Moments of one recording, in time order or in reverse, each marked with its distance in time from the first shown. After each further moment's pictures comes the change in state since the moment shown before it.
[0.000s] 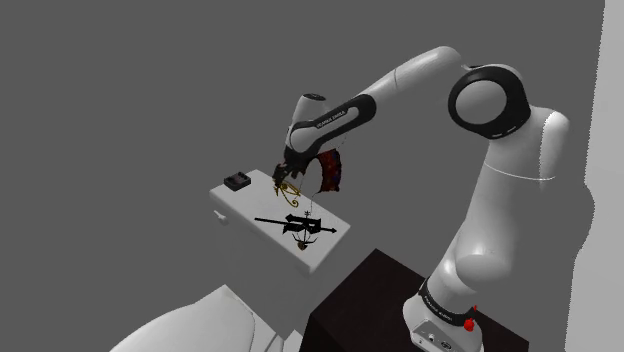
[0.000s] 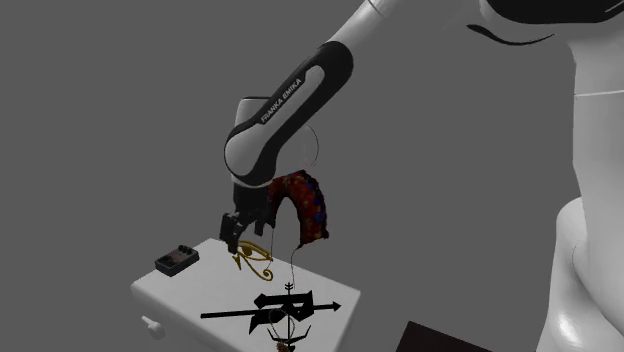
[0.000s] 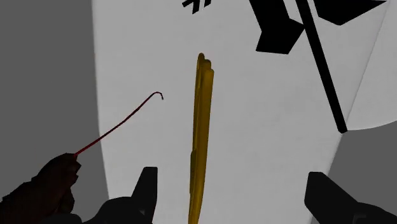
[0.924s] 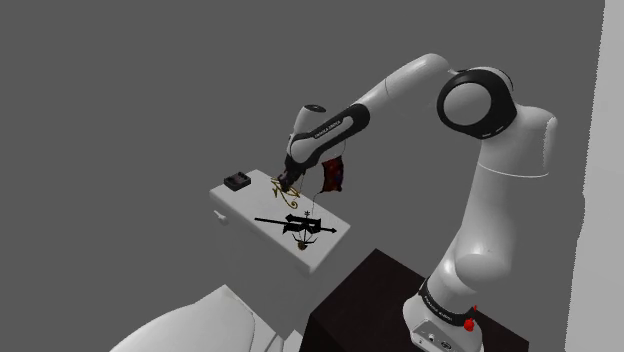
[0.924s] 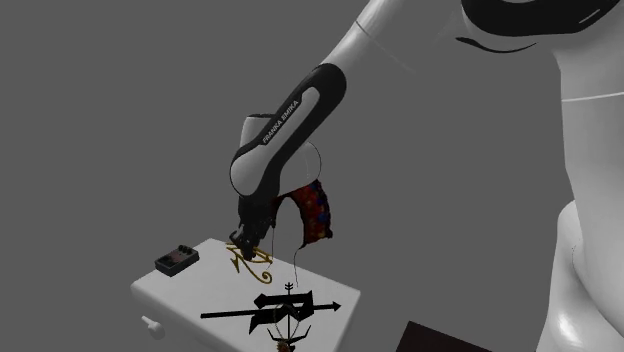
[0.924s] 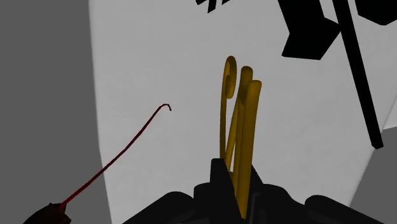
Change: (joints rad) arm -0.016 0.054 0.003 -0.028 0.007 0.096 -0.016
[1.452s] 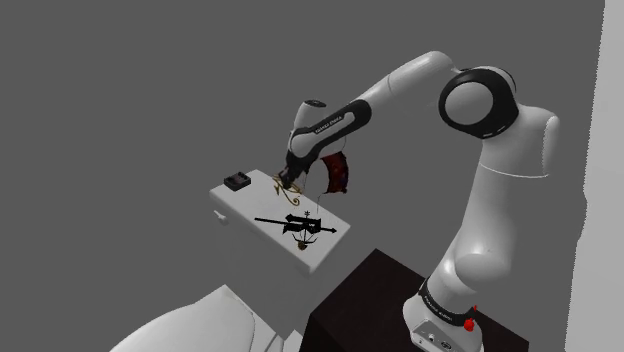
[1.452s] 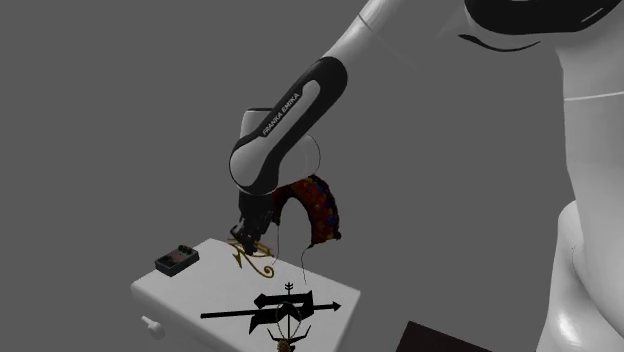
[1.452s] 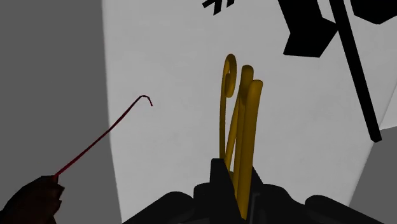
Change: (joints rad) arm -0.005 -0.010 -0.007 0.026 -0.006 -0.054 0.008
